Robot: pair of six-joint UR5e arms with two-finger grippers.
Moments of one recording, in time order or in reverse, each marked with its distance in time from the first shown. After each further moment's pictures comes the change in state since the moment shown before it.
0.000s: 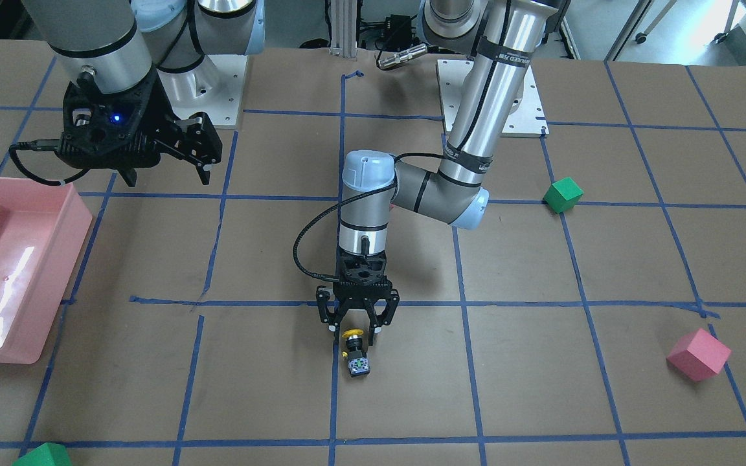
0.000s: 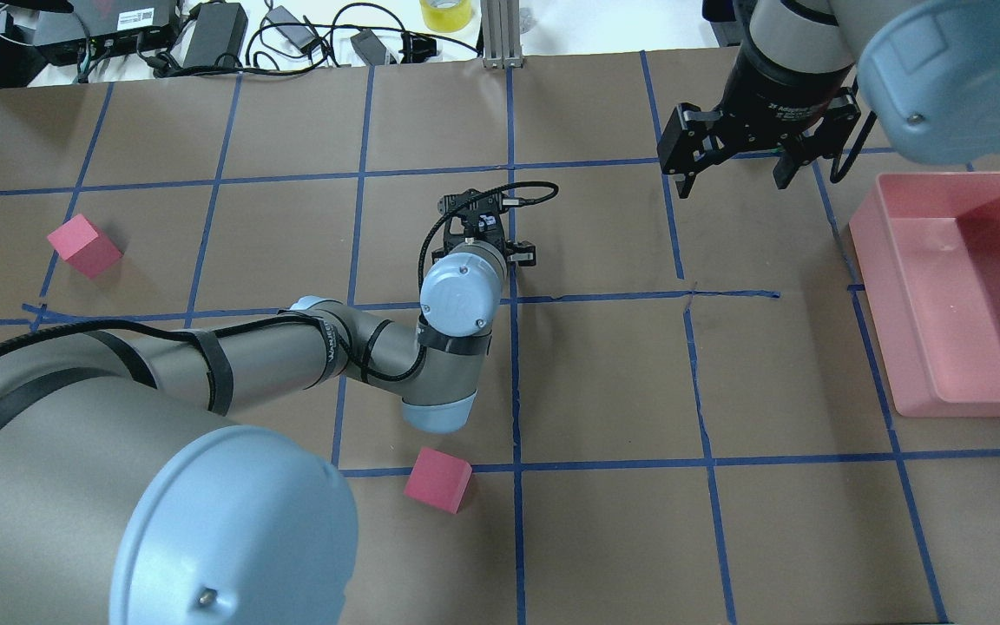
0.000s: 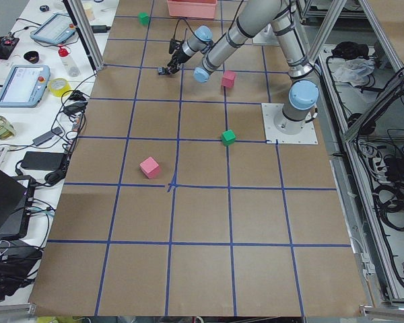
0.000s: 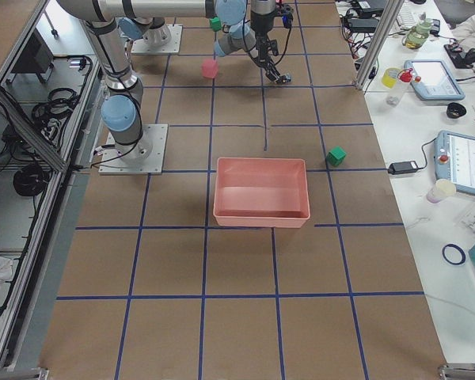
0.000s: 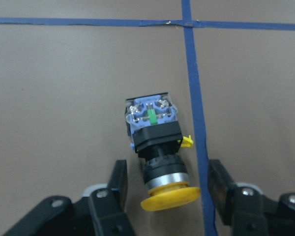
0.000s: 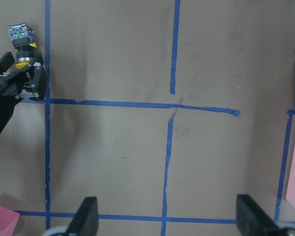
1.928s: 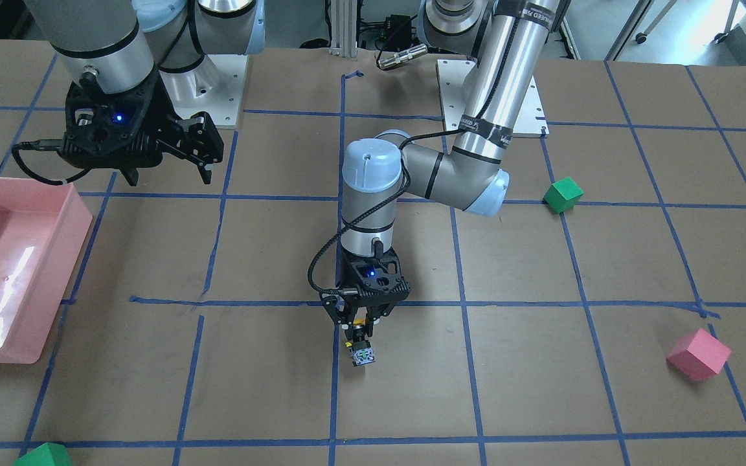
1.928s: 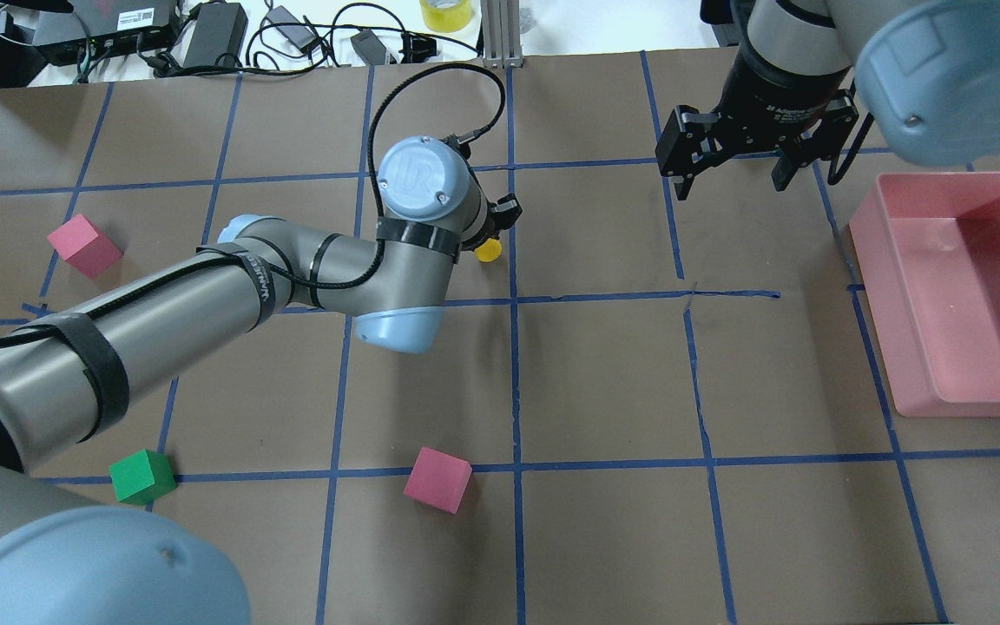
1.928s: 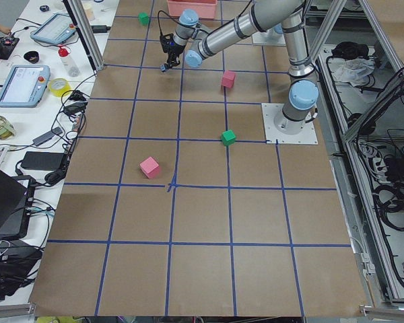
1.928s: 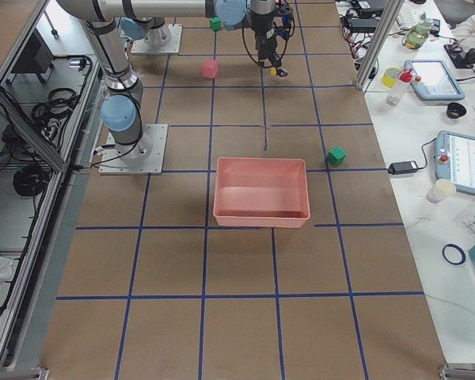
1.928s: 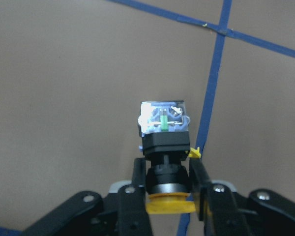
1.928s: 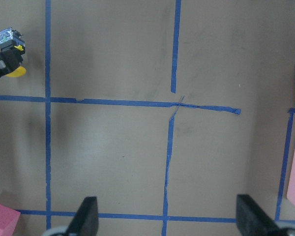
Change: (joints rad) left arm 0.096 0.187 0.128 -0.626 -0.243 -0.432; right arm 0.003 0.000 0.001 0.002 0.000 0.003
